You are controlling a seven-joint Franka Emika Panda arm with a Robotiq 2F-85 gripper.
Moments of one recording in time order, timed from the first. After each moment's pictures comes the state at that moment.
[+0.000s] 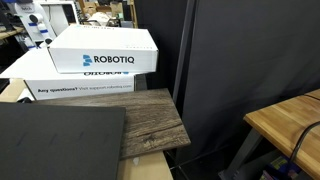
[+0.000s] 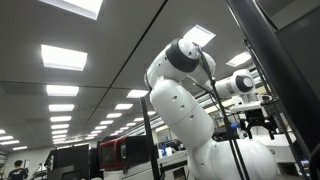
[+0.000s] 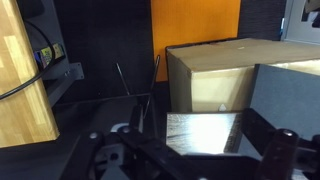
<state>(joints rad) 0.04 -0.62 -0.02 -2.50 0.14 1.93 -0.04</state>
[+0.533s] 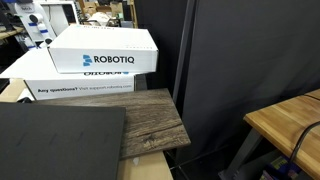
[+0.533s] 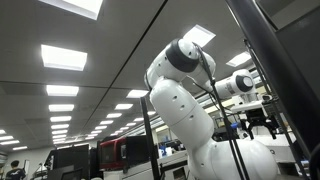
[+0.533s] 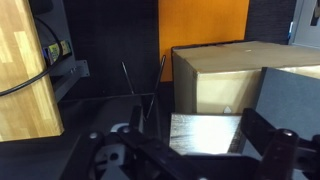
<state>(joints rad) 0.04 -0.62 -0.02 -2.50 0.11 1.93 -0.06</state>
